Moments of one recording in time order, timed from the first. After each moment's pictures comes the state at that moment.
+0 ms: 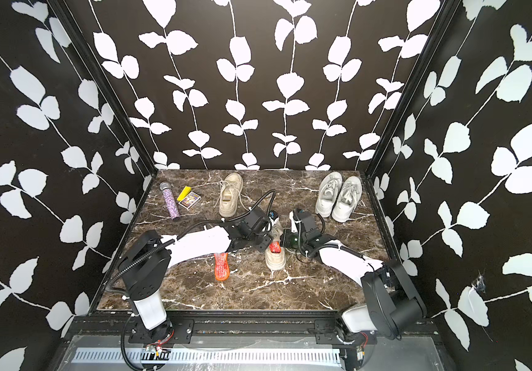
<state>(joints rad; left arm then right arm) -0.92 1.80 1.21 -0.32 -0.11 -0.05 0.50 1.40 0.72 -0.11 -0.23 0.60</state>
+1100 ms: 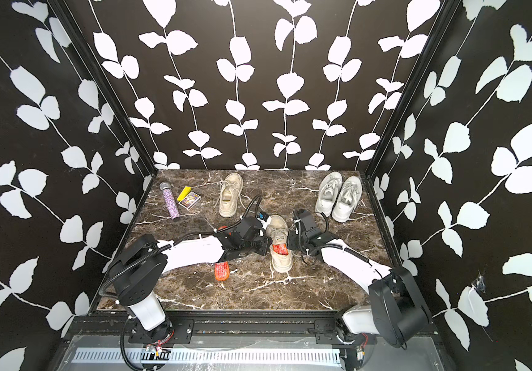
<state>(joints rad) -0.92 1.73 1.00 -0.01 0.04 -0.47 0.51 1.33 0.78 -0.37 -0.02 0.51</state>
